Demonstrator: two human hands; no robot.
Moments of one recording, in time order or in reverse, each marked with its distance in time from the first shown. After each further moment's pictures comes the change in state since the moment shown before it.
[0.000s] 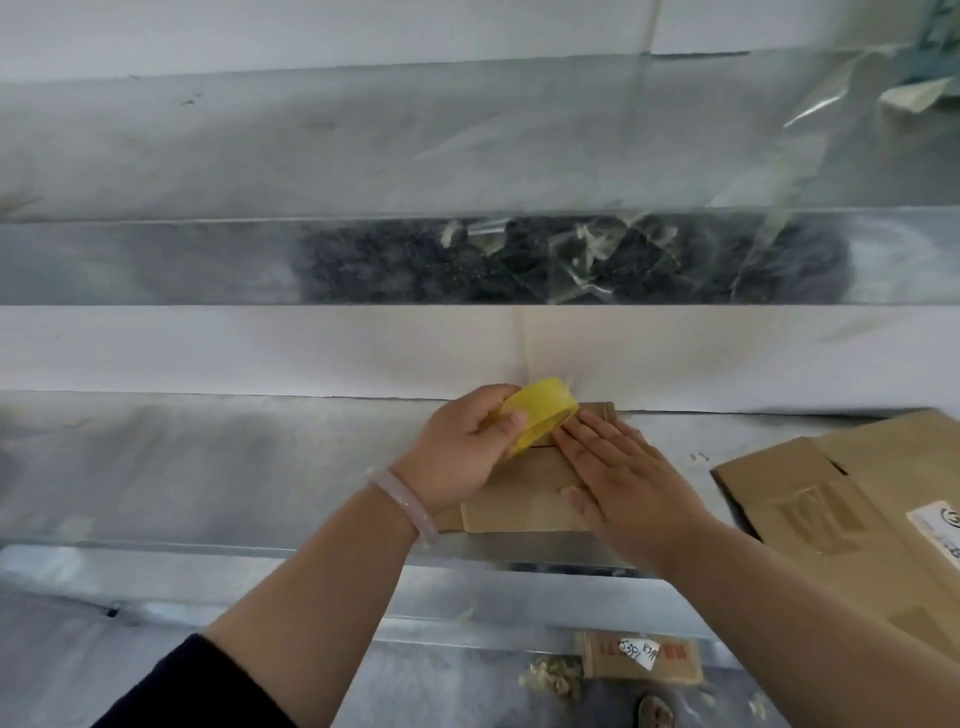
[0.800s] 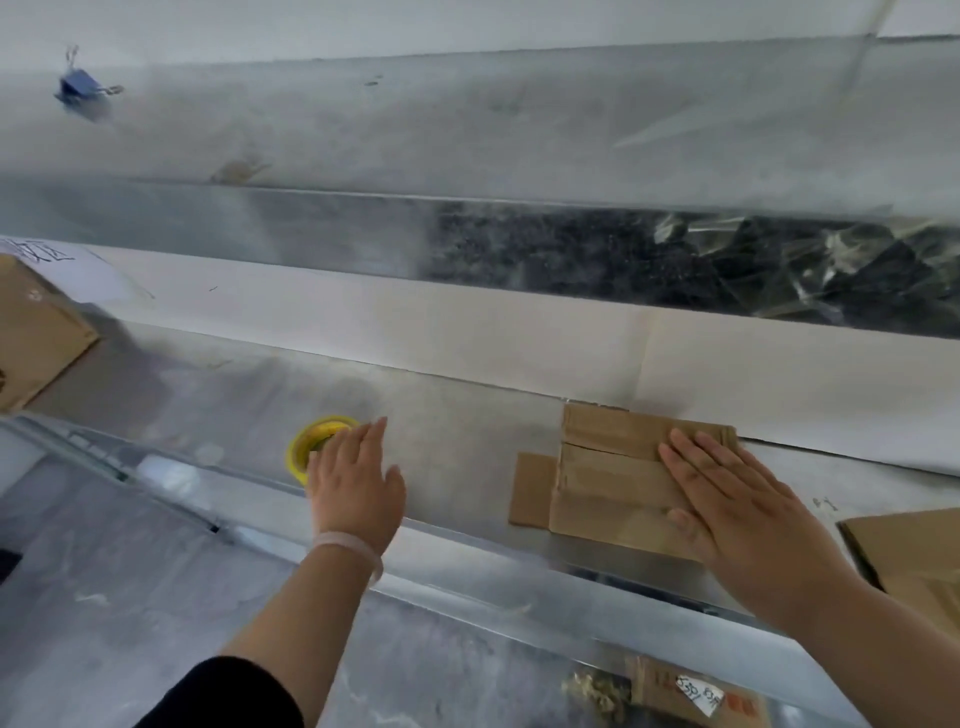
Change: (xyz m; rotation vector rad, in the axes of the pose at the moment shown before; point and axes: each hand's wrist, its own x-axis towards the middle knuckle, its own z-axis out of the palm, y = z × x) left_hand -0.084 -0.179 -0.075 0.811 0.631 -0.331; right_hand -0.001 0.001 -0.003 -0.080 -0.054 -0.037
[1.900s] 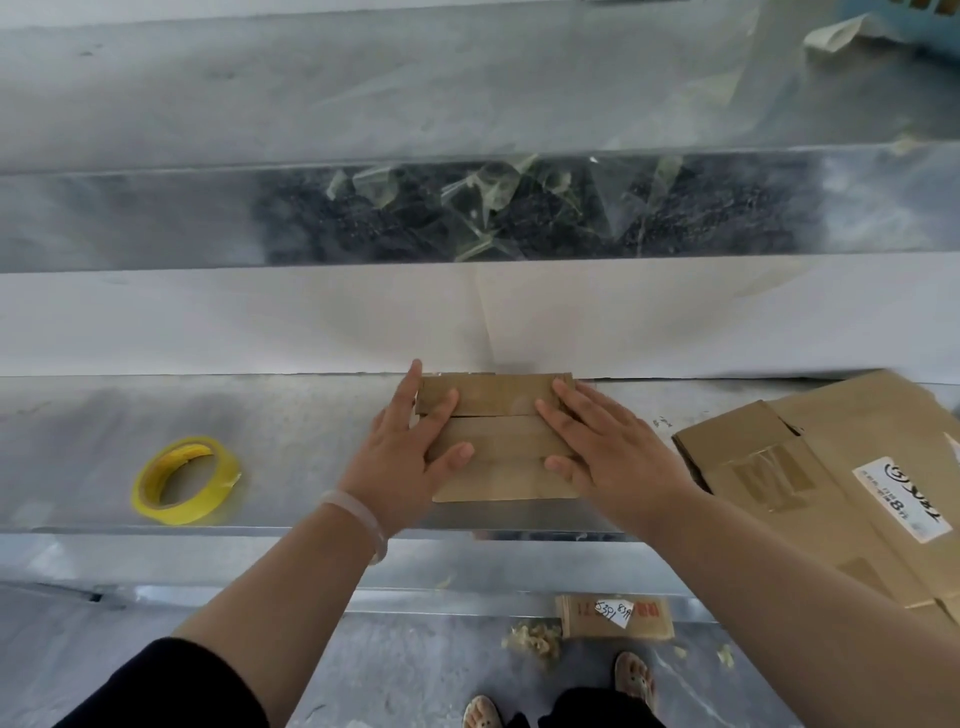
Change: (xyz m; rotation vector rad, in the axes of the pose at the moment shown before) left_hand -0.012 0.155 -0.006 -0.276 -0.533 0.448; right_hand -0.017 0.020 -0.009 0.218 -0.127 0.083
